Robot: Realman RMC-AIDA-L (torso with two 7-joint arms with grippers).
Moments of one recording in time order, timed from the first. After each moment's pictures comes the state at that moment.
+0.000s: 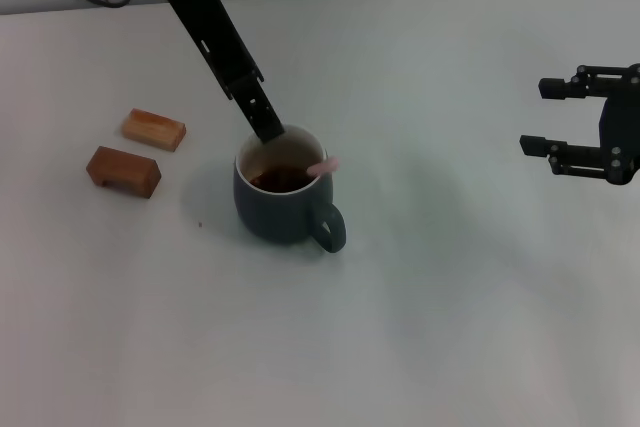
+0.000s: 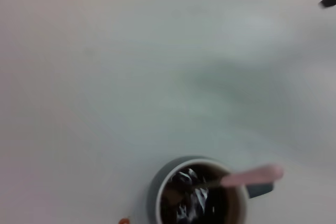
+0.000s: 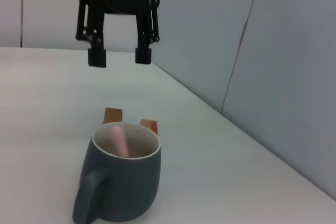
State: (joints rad) left arm -1.21 -2.07 1.08 1.12 2.75 1.96 -2.39; right arm 0.39 2.07 -0.64 -1.02 -2.02 -1.63 1.15
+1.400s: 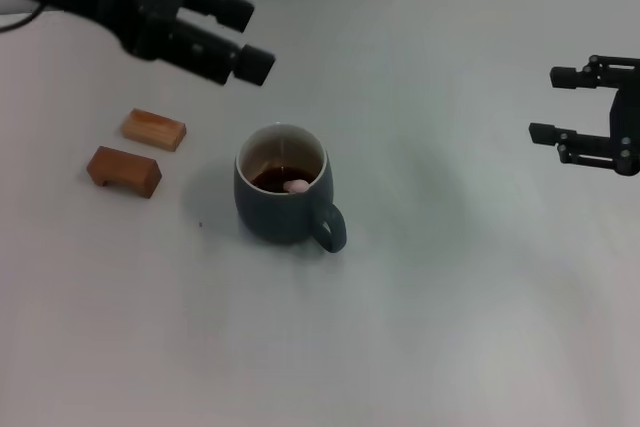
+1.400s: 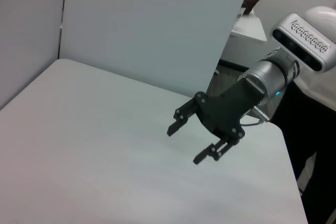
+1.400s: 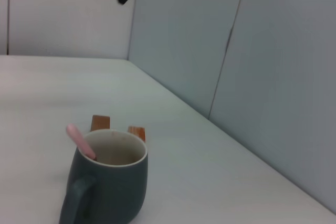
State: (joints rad) left arm -0.83 -1.94 0.80 1.16 2.06 1.97 -2.09; right arm 0.39 2.07 -0.61 -1.02 -2.00 -1.63 1.15
